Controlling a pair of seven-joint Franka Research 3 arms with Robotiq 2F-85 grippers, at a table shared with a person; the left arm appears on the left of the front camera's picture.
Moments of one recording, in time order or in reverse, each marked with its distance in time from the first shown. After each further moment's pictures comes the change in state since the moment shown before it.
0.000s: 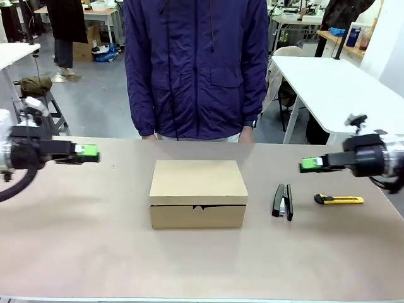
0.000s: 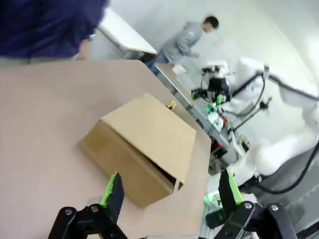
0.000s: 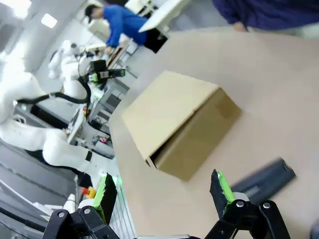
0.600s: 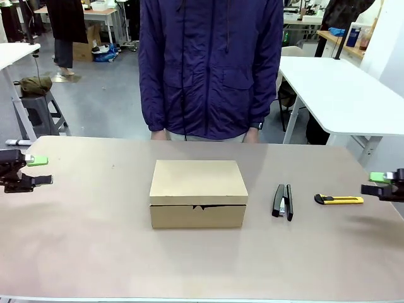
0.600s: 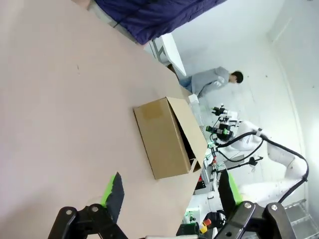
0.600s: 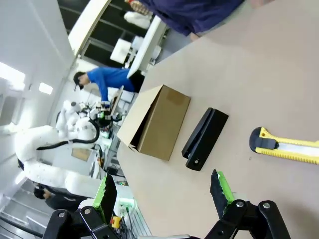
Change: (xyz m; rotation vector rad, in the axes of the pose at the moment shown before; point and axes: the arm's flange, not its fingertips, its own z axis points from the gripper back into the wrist) left arm -0.047 0.047 0.105 0.096 -0.123 0.386; right arm -0.077 -0.049 0.135 -0.027 -0.226 -0.276
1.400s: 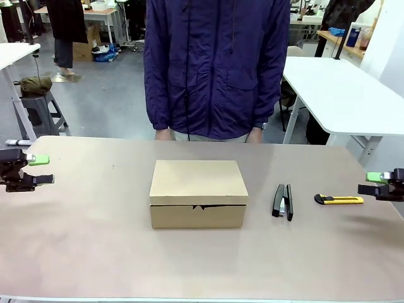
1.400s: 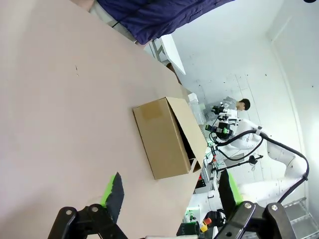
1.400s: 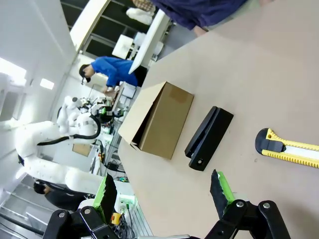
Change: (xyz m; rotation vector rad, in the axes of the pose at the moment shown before) left arm 0.001 -0.001 -0.005 0.000 0.014 -0.005; right arm 0.003 0.003 -0.011 0.010 0.030 0.015
